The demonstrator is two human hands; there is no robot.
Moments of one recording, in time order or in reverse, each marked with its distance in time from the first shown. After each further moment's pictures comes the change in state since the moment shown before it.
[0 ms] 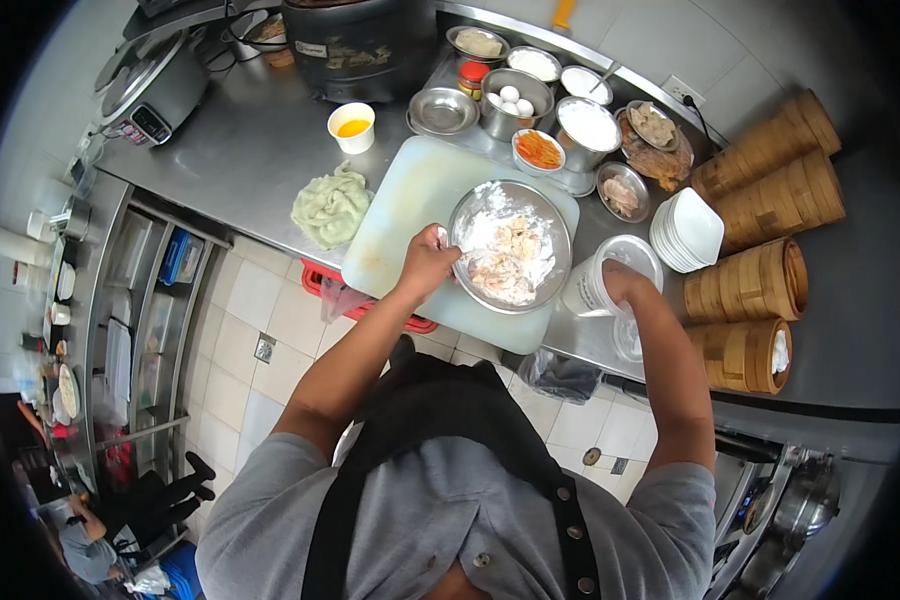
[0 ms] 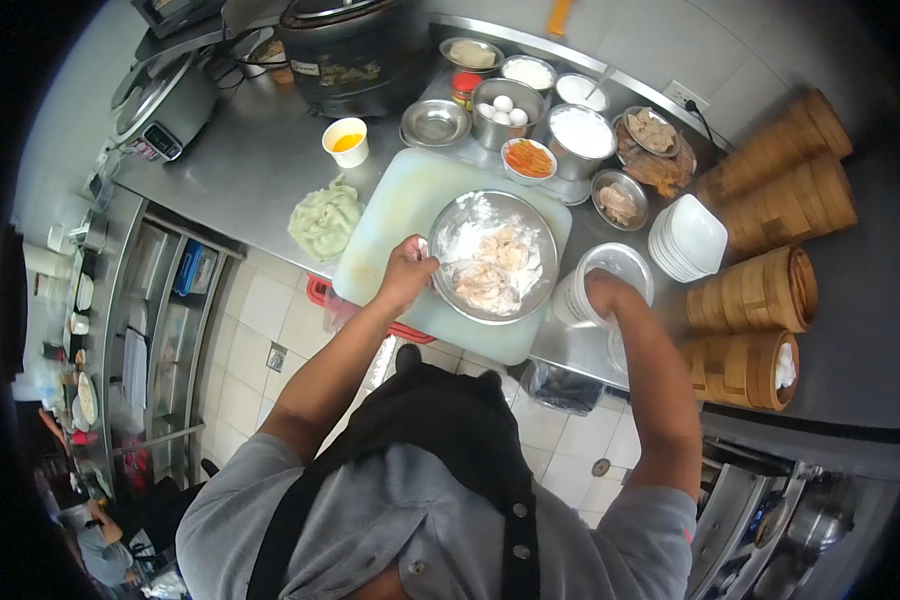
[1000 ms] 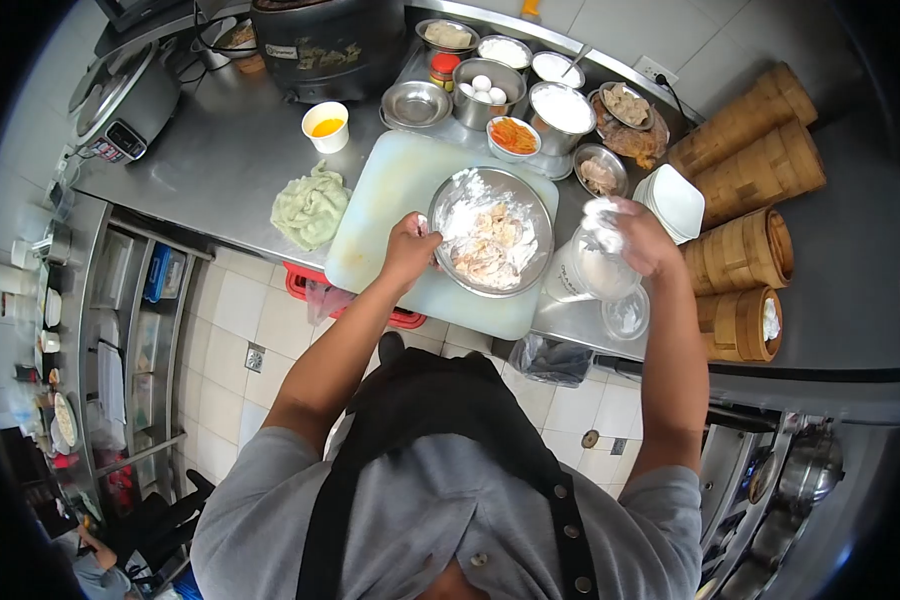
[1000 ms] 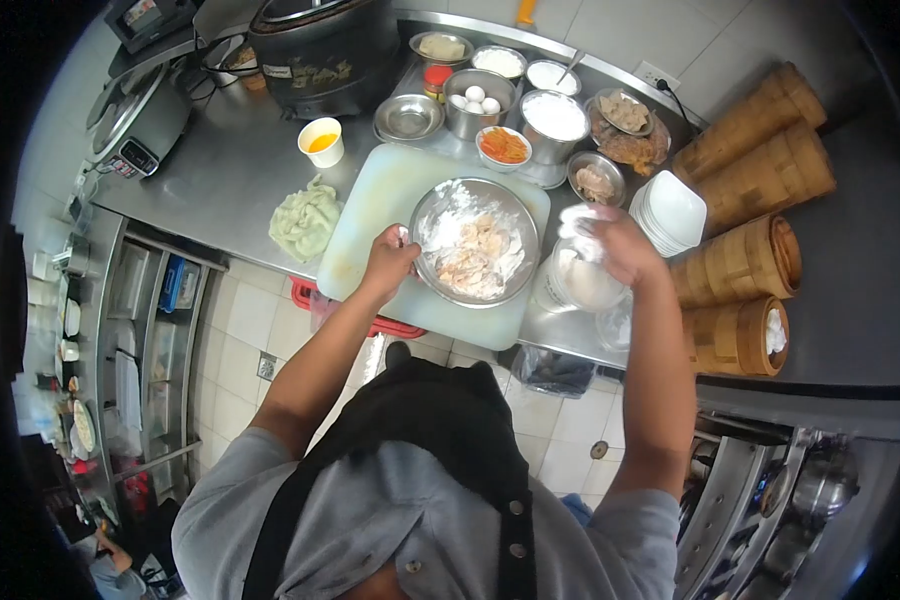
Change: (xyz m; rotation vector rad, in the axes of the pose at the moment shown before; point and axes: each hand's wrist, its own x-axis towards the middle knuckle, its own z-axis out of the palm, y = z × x) left_hand 0.010 -0.005 -0.006 0.017 -0.047 -0.005; right_hand -0.061 -0.050 -0.063 1.395 0.426 0.033
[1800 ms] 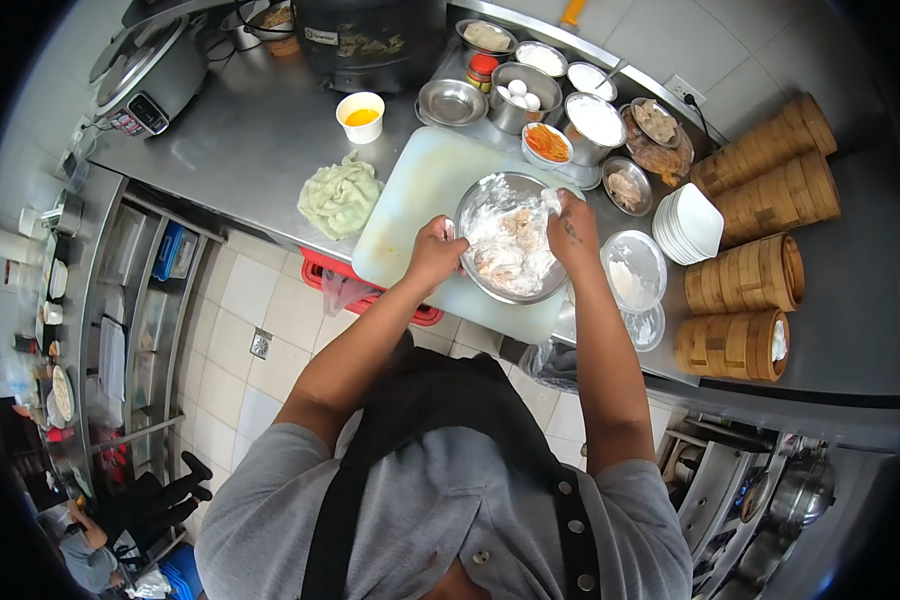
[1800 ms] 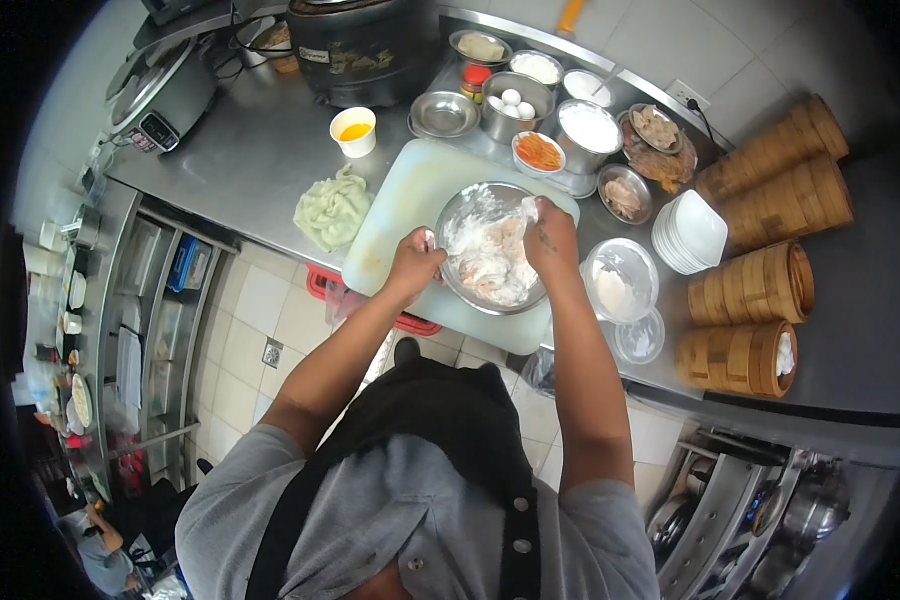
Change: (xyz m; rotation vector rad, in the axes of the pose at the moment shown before) left_hand -0.011 0.003 -0.007 -0.009 0.028 -0.034; right_hand 0.043 0.015 0.137 -0.805 0.379 -0.283
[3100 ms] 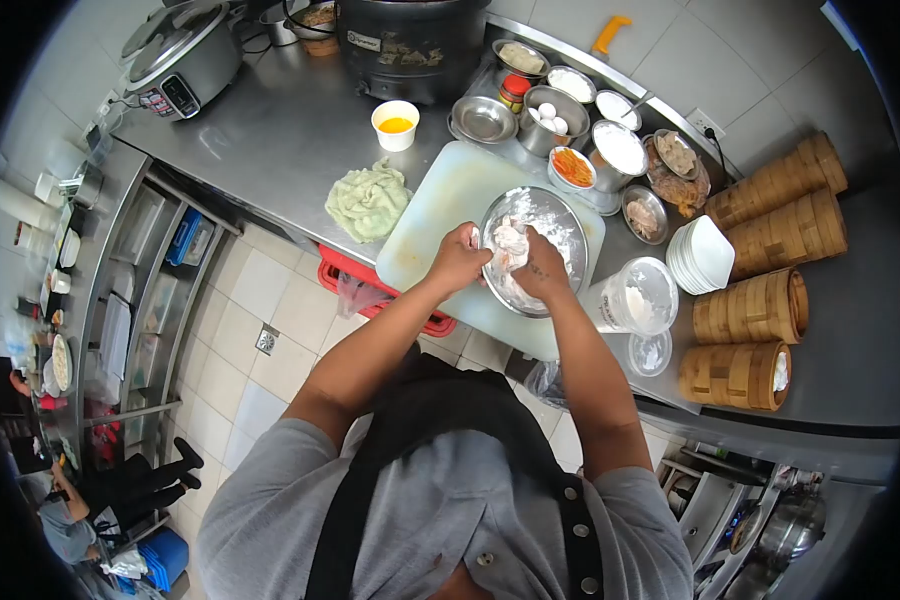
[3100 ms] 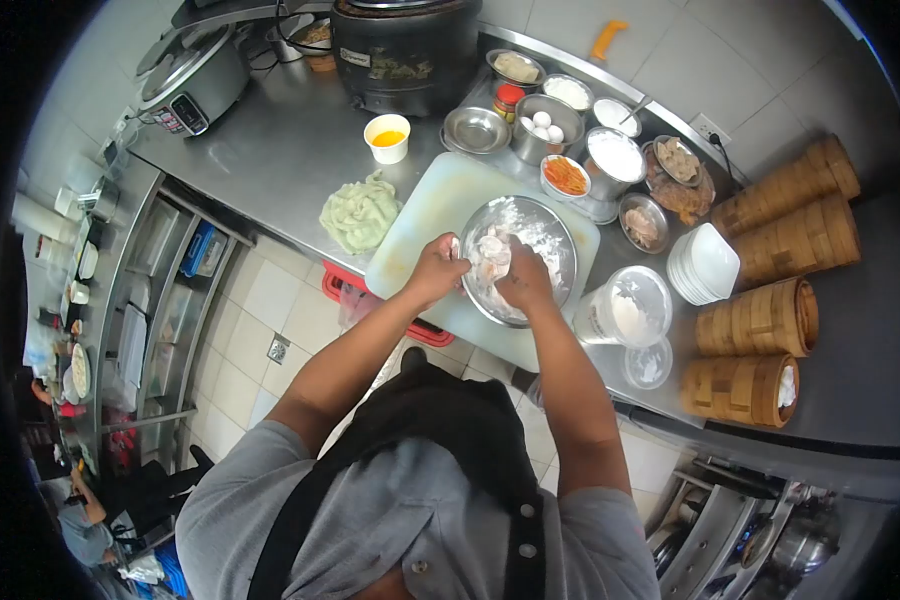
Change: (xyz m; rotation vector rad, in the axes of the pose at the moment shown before) left_hand 0.001 0.009 -0.011 -0.035 -0.096 0.041; right_hand -0.004 0.019 0.089 -0.116 -0.291 -0.123
